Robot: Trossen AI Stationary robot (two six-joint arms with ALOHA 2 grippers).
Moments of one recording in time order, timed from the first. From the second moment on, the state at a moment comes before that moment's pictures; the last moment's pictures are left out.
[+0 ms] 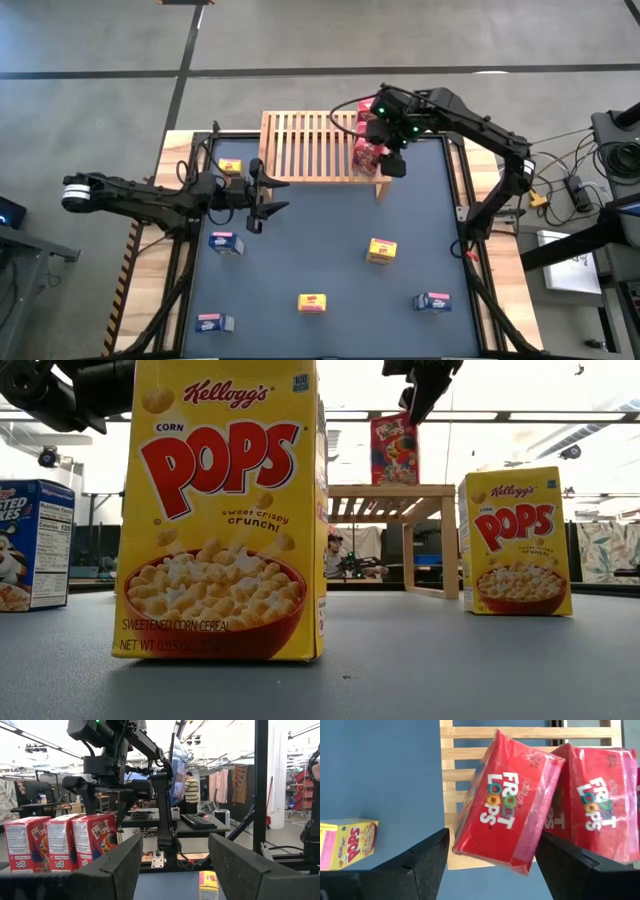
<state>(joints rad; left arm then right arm) 0.08 1.04 0.38 0.91 0.09 0.03 -0.43 1.63 1.91 -1.41 -0.08 -0.40</state>
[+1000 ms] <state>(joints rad) 0.08 1.04 0.38 0.90 0.09 0.02 -0.39 1.08 1.34 -0.89 -0.13 -0.20</state>
